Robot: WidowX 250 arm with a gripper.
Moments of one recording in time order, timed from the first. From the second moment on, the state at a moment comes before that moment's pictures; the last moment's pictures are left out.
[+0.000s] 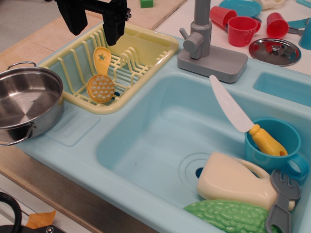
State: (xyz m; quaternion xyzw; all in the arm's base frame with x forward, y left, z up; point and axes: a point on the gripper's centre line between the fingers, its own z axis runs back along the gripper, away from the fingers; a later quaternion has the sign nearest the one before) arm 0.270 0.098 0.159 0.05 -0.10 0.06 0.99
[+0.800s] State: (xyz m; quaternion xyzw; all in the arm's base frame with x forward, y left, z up) arm 0.274 0.102 0.119 0.01 -0.08 0.07 0.99
